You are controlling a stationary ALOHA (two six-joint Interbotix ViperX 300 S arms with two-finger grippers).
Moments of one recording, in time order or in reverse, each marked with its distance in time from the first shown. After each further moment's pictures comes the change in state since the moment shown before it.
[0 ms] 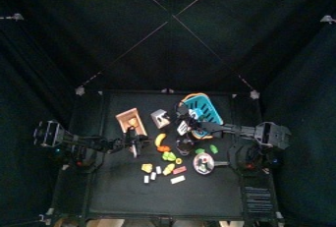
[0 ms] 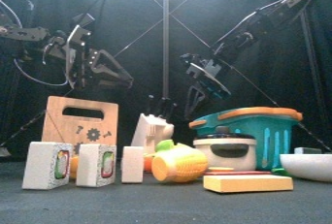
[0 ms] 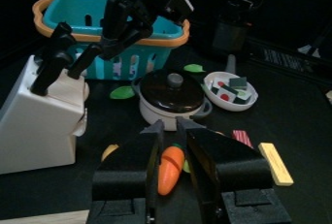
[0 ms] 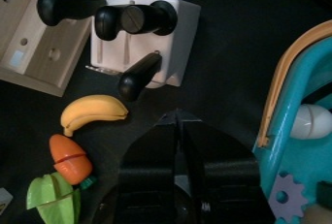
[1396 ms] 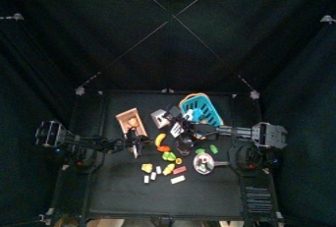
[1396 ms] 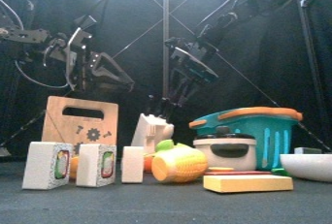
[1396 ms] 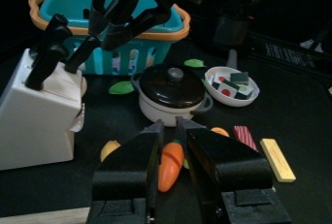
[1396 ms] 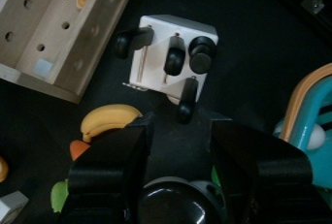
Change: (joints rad) left arm -0.002 0.028 -0.005 0.000 0.000 -0.003; right arm 0.110 0.077 -0.212 -0.040 0.224 0.015
